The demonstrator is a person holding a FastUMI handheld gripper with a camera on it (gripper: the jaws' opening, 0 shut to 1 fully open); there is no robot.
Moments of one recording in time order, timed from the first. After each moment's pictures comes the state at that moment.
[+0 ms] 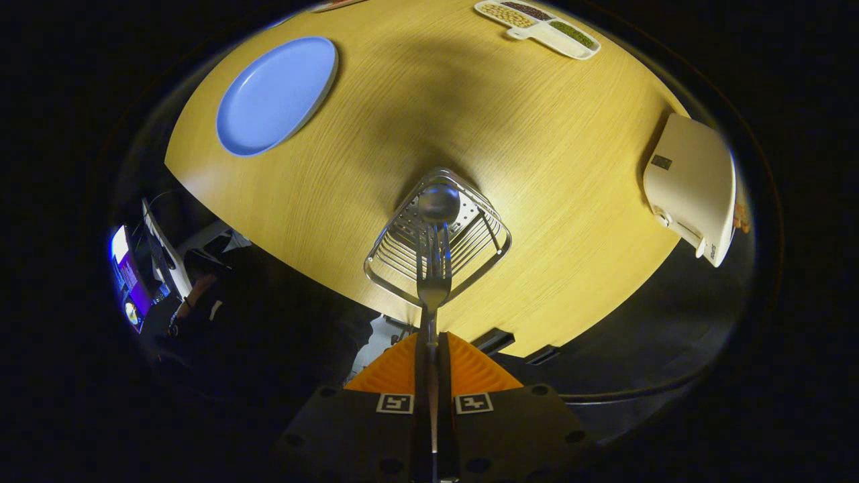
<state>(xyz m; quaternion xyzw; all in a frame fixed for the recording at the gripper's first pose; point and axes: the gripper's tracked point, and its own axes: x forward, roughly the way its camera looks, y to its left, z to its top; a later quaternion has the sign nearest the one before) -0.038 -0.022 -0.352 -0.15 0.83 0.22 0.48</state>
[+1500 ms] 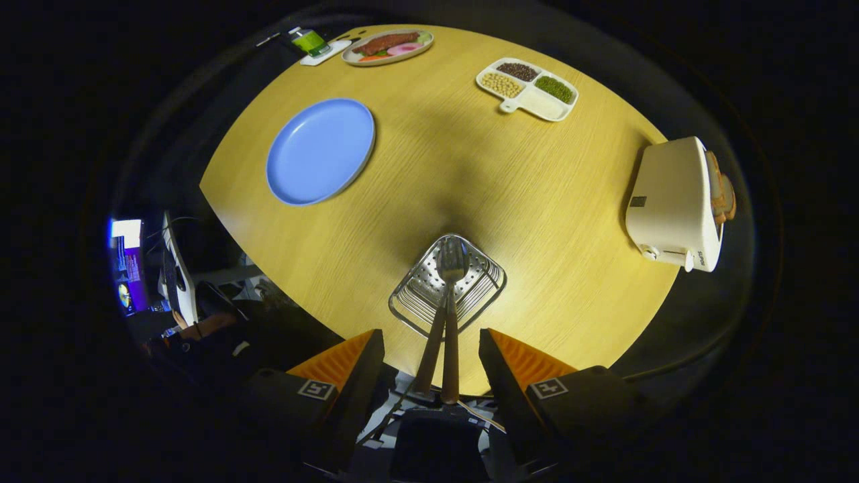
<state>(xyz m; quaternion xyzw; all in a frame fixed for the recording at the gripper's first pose) -0.020 -0.005 -0.326 -0.06 0.68 0.27 0.68</state>
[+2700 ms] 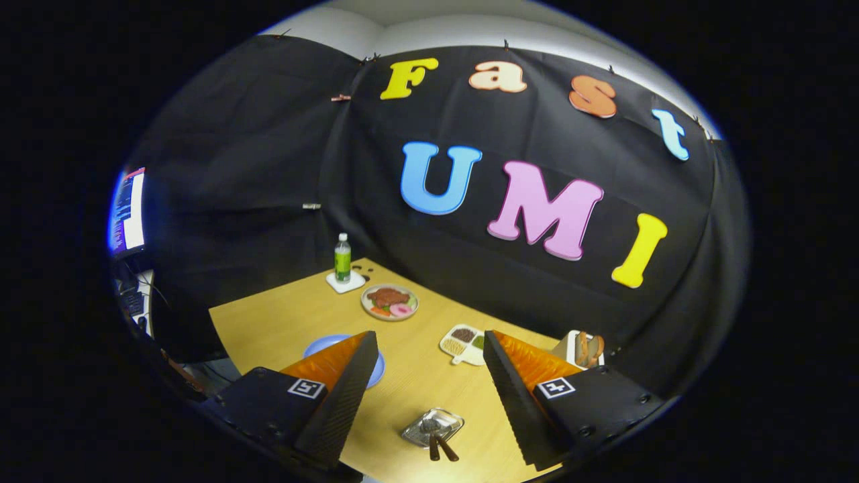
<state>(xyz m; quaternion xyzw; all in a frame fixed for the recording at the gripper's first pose) 0.012 0.016 -0.071 -0.03 0.11 0.20 0.97</state>
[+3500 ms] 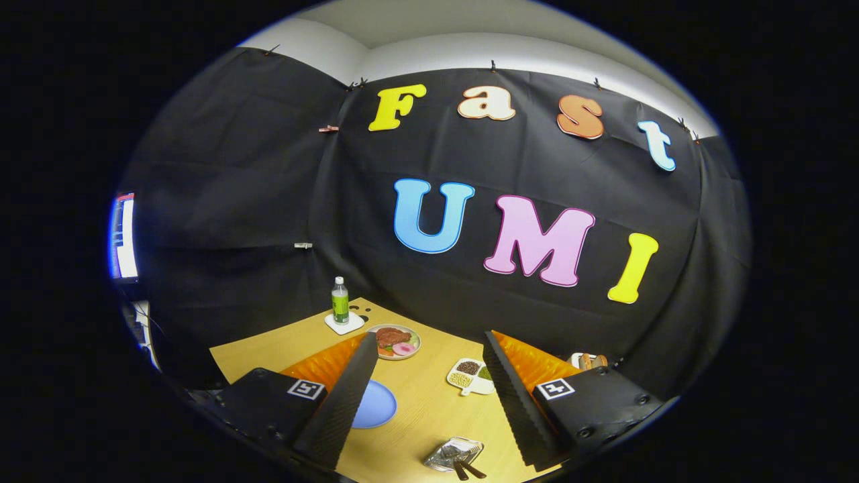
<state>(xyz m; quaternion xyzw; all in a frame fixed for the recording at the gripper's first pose) 0.020 0.059 -0.027 0.01 0.07 0.18 0.98</state>
